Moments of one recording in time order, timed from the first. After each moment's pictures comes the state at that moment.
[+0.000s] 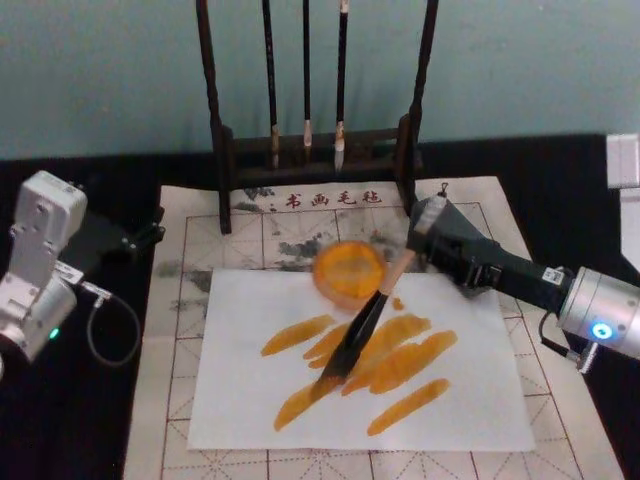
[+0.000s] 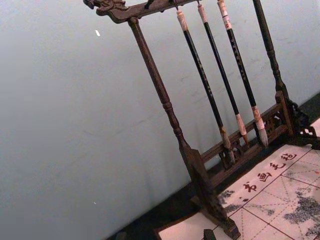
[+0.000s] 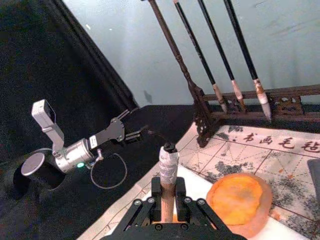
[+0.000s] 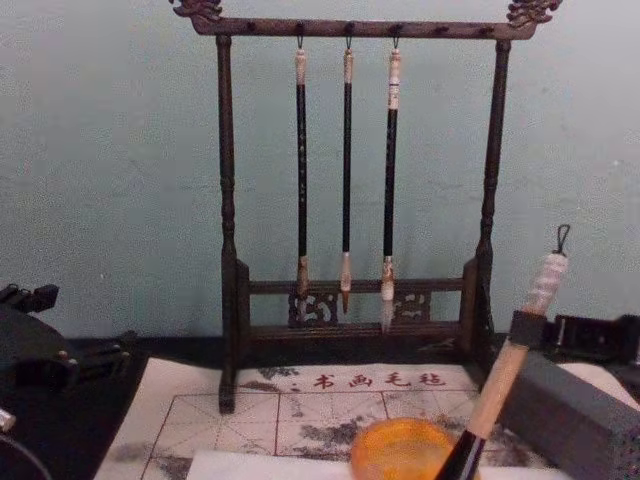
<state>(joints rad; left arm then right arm) -0.20 0.60 0.45 -1.41 -0.25 -0.12 0.03 0.26 0.72 -0.55 -1.51 1.13 0.18 0.61</state>
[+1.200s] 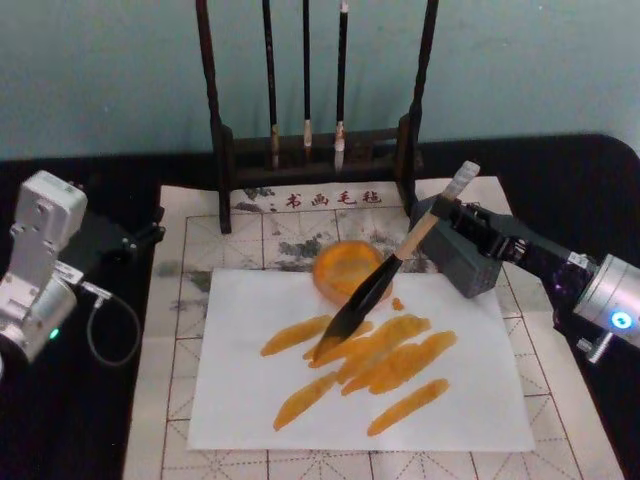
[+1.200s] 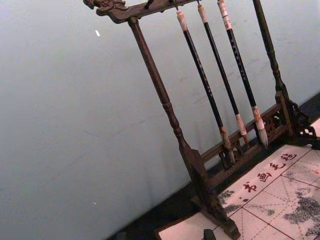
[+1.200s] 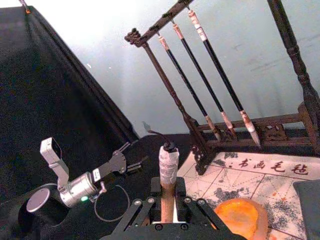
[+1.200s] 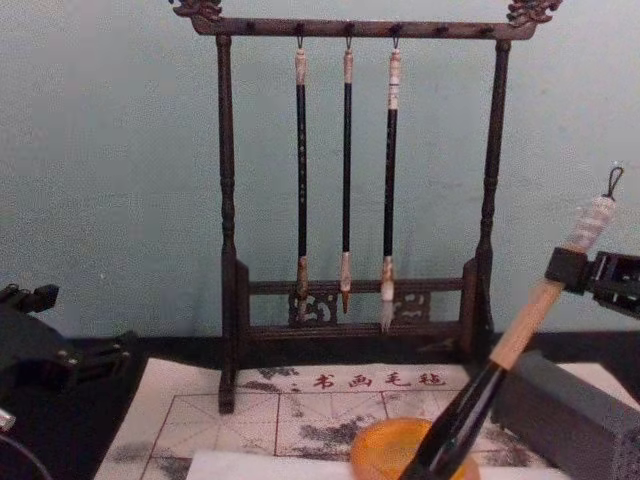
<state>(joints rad) -0.20 0.60 0.45 -1.41 -0.25 -0.12 0.03 0.19 0.71 -0.47 -1.55 1.22 0.13 0.58</state>
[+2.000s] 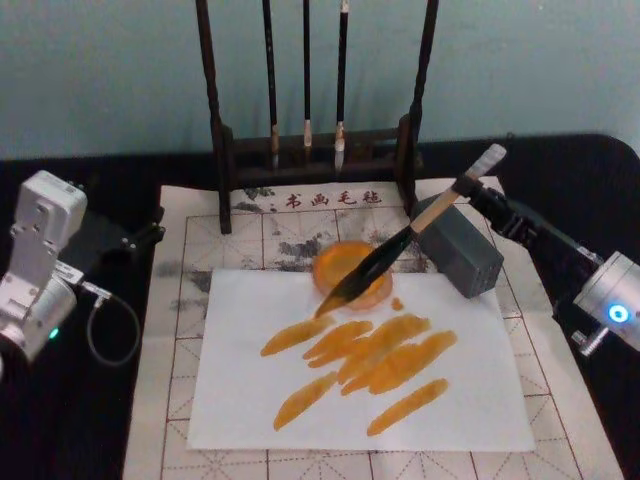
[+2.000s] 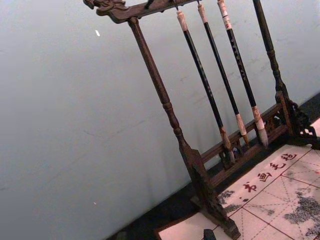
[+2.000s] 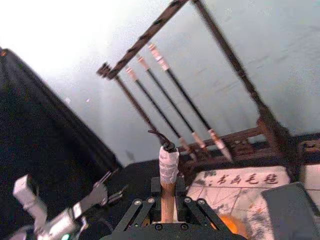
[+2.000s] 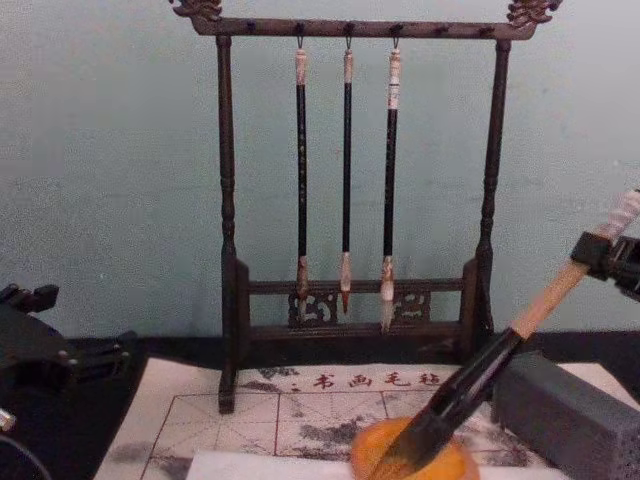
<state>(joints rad) -0.20 0.60 0.45 -1.41 -0.25 -0.12 0.03 0.16 0.65 -0.42 -1.53 1.27 0.07 0.50</state>
